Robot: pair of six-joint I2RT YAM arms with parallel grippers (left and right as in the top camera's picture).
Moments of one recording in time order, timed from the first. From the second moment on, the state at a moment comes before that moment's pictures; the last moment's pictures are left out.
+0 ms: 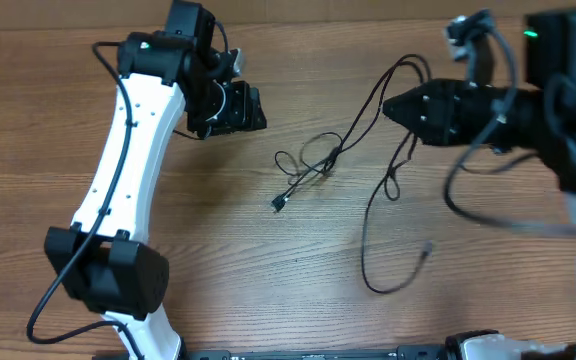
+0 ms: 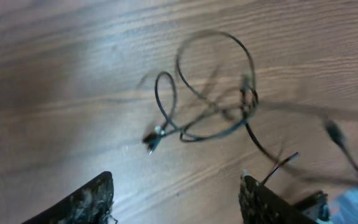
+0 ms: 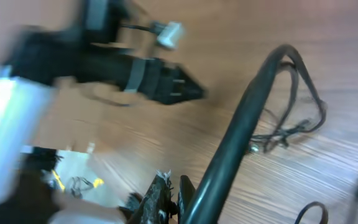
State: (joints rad) left arm -0.20 1.91 1.96 -1.35 0.39 -0.21; right arm 0.16 1.46 2.04 -1.37 -0.70 0.27
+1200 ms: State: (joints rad) left arm -0.38 2.28 1.96 -1.25 0.73 0.48; right arm 0.17 1.39 2.07 -1.46 -0.70 0.36
